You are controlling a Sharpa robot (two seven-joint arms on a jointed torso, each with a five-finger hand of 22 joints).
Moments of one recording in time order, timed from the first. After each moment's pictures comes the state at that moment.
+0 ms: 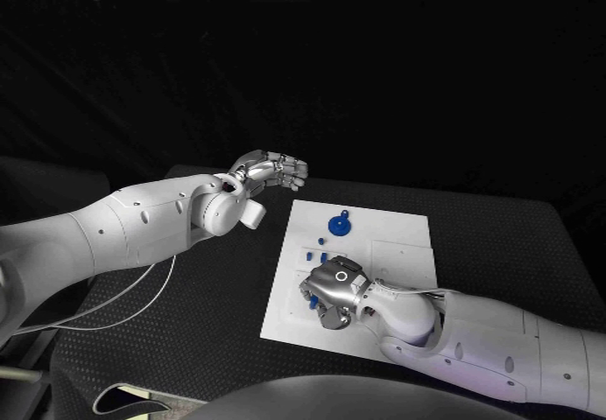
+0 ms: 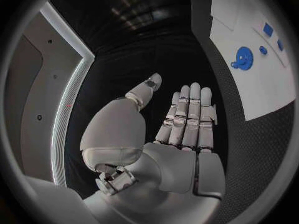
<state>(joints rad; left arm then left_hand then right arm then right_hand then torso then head) 1.18 -0.65 -0.09 1.14 -0.14 -0.10 0.28 1.07 -0.11 0.50 -0.26 0.10 0.81 0.20 0.22 0.53 1.10 0.14 0.07 0.14 0.86 0.13 0.50 0.38 0.05 0.67 0.03 0.57 1.18 0.94 -0.56 -0.18 1.53 -2.11 -0.32 -0.21 1.13 -0.20 0.95 -0.26 0.05 1.06 0.09 0.40 0.46 1.33 0.03 0.16 0.18 1.33 -0.06 0.84 1.01 0.24 1.13 0.02 0.72 1.31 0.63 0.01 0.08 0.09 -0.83</state>
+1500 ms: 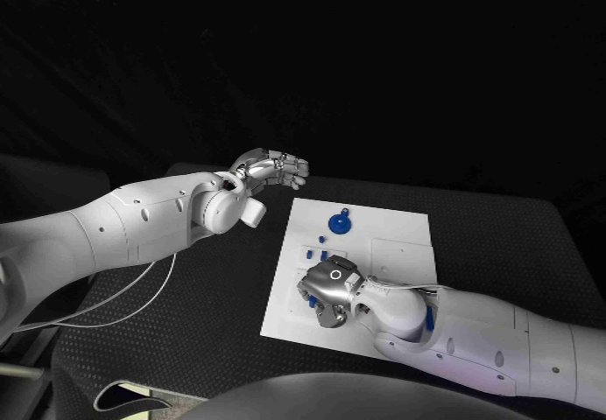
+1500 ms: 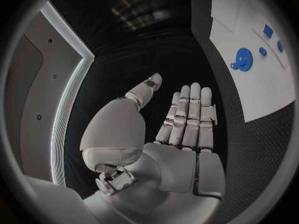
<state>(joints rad) 1.18 -0.65 -0.09 1.14 -0.14 -0.09 0.28 1.07 -0.11 0.50 -0.26 0.10 0.80 0.20 0.22 0.53 1.10 0.14 0.07 0.13 0.86 0.13 0.49 0.38 0.05 0.67 0.03 0.56 1.18 0.94 -0.52 -0.18 1.50 -2.10 -0.26 -0.21 1.13 -0.20 0.95 -0.26 0.05 1.06 0.10 0.40 0.46 1.33 0.04 0.16 0.19 1.33 -0.07 0.84 1.01 0.24 1.13 0.03 0.72 1.31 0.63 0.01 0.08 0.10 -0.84</state>
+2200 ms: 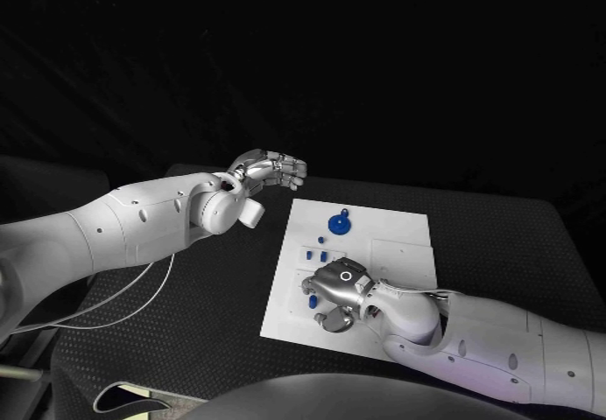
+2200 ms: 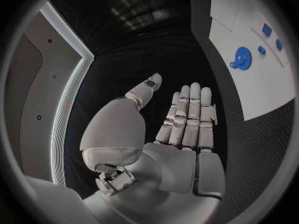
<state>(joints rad) 1.18 -0.66 -0.09 1.14 -0.14 -0.09 0.27 1.07 -0.11 0.50 -0.26 0.10 0.80 0.20 0.22 0.53 1.10 0.14 0.07 0.13 0.86 0.13 0.49 0.38 0.06 0.67 0.03 0.56 1.18 0.93 -0.57 -0.19 1.53 -2.03 -0.34 -0.20 1.00 -0.30 0.75 -0.29 0.05 0.88 0.18 0.31 0.42 1.13 0.12 0.07 0.12 1.30 0.00 0.83 0.99 0.24 1.07 0.04 0.72 1.31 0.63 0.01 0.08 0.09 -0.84</state>
